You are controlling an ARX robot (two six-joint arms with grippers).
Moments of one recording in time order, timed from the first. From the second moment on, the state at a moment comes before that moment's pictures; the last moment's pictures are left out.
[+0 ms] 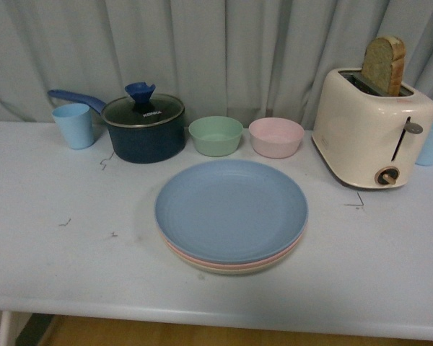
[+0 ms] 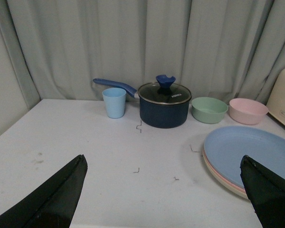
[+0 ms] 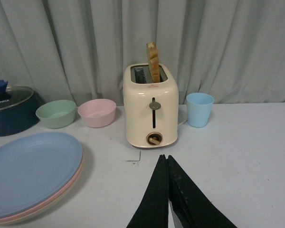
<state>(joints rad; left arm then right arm) 0.00 0.01 0.01 0.00 0.00 -0.01 0.00 0.74 0.02 0.71 0.00 0.01</state>
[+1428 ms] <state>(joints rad) 0.00 0.01 0.01 0.00 0.00 -0.01 0.00 0.00 0.02 0.01 0.00 0.01</state>
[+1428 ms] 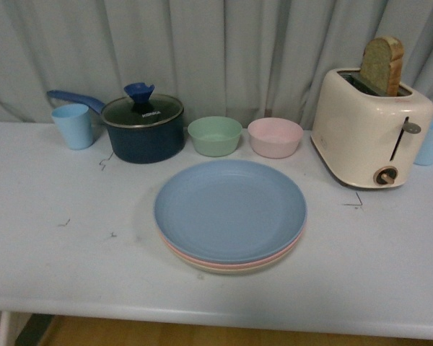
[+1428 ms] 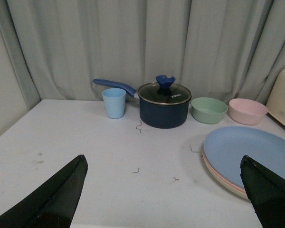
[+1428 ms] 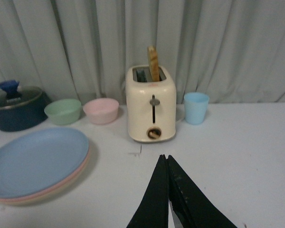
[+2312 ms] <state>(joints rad) 0.00 0.01 0.01 0.00 0.00 -0.01 0.00 0.00 0.01 0.00 0.00 0.00</state>
